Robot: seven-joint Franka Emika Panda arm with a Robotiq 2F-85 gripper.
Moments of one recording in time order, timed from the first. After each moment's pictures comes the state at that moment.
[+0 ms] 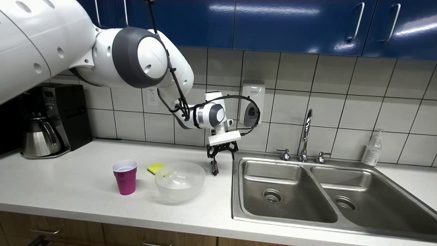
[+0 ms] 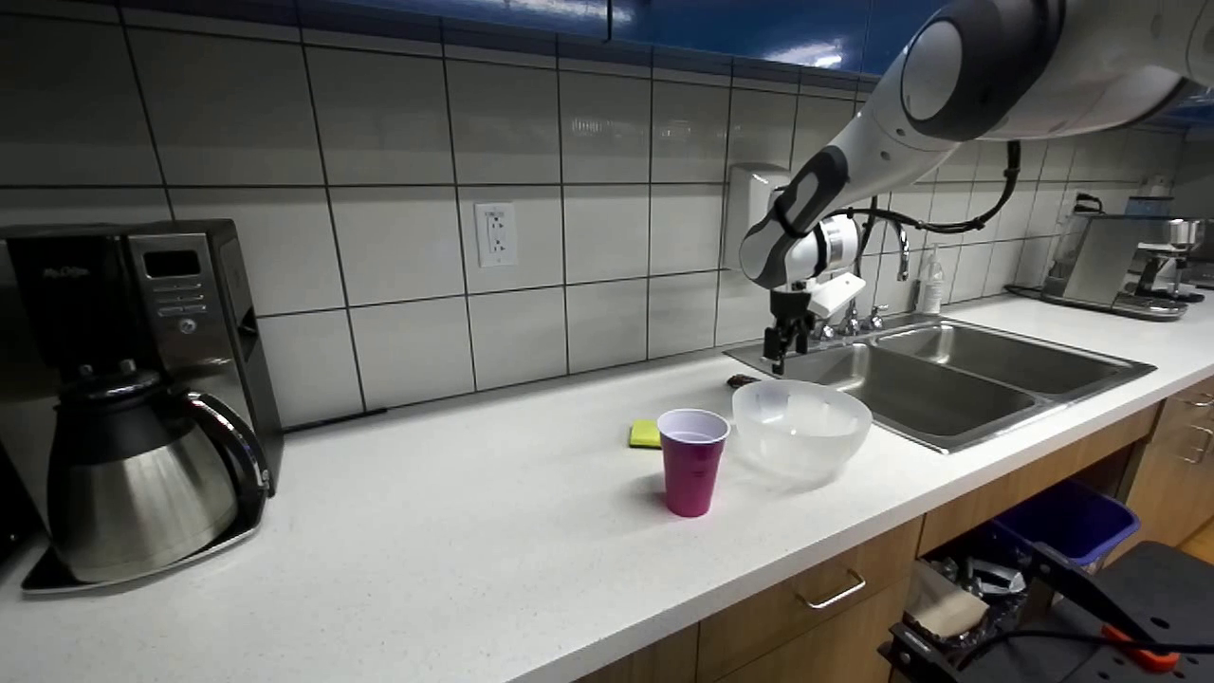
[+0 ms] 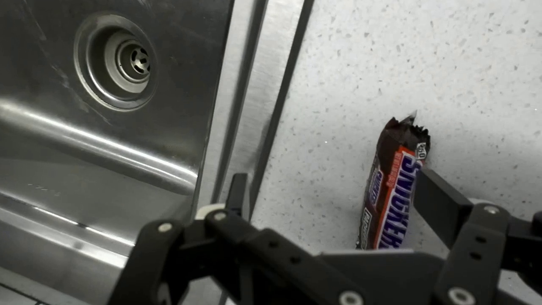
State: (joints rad) arm -0.34 1.07 -0.08 -1.20 -0.16 2.42 -0.61
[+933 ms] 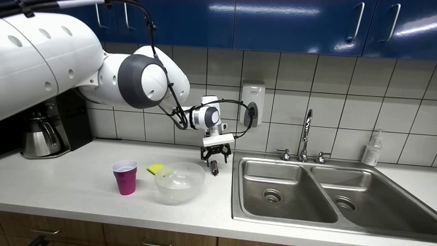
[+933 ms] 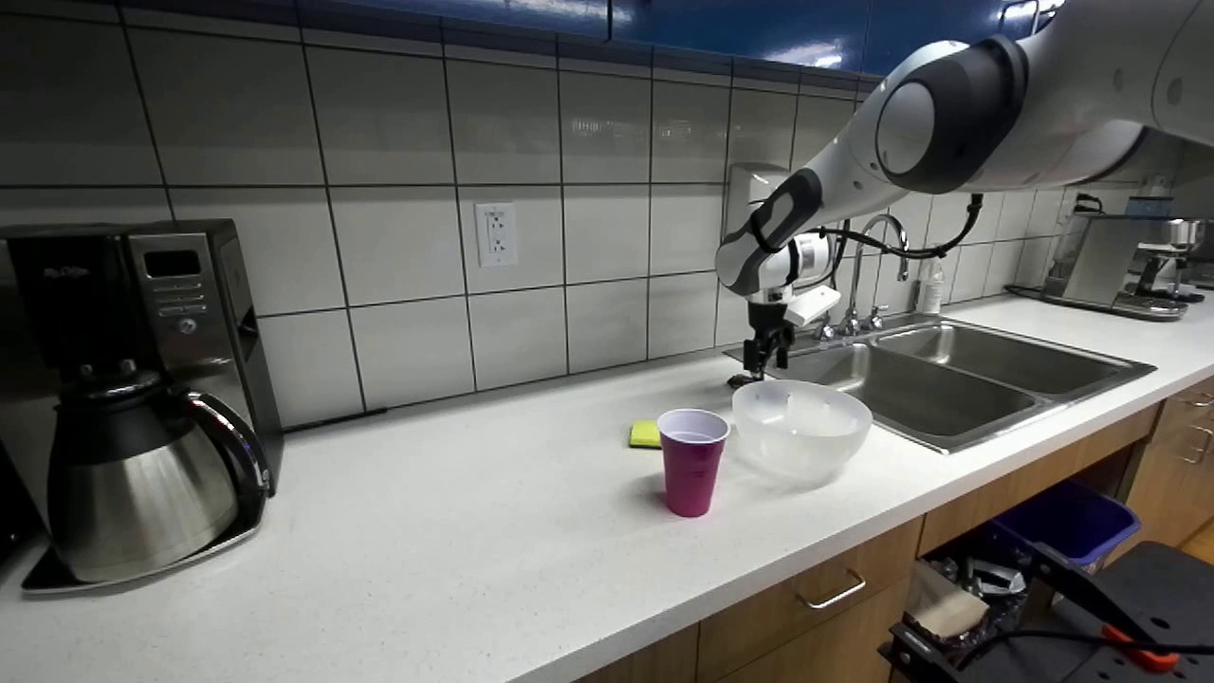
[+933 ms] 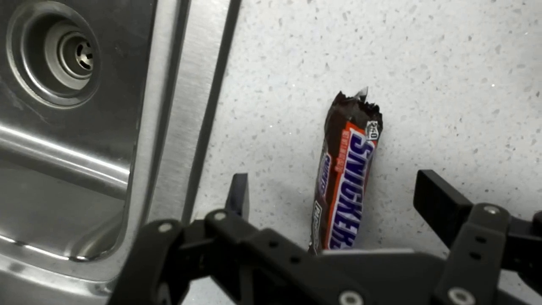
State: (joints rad) arm -0.31 1.20 -0.06 -0.99 -0.14 2.25 -0.60
